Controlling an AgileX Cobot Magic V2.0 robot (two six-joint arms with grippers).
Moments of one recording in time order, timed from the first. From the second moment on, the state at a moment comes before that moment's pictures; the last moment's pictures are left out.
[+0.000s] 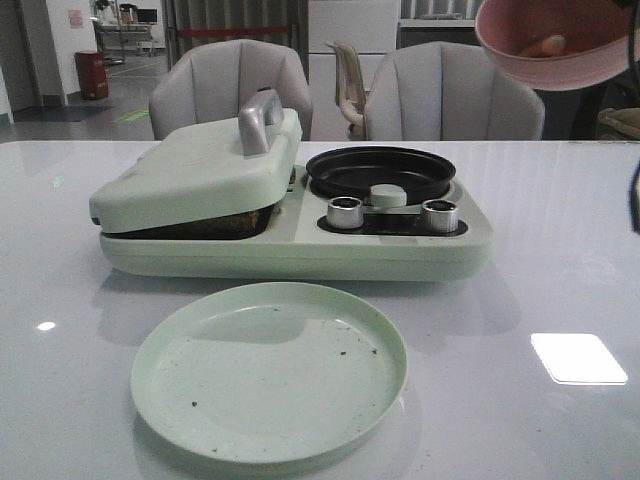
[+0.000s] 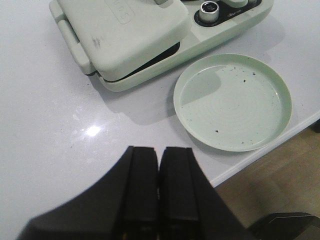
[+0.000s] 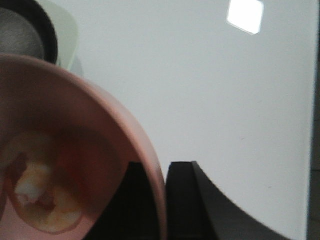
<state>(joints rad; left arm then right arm) -0.49 0.63 -0.79 -0.02 0.90 0.13 0.23 1.61 -1.61 -0.49 0.98 0.14</state>
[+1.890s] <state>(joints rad) -0.49 0.63 -0.78 0.00 0.90 0.13 0.66 2.13 -2.01 -1.68 1.15 0.47</state>
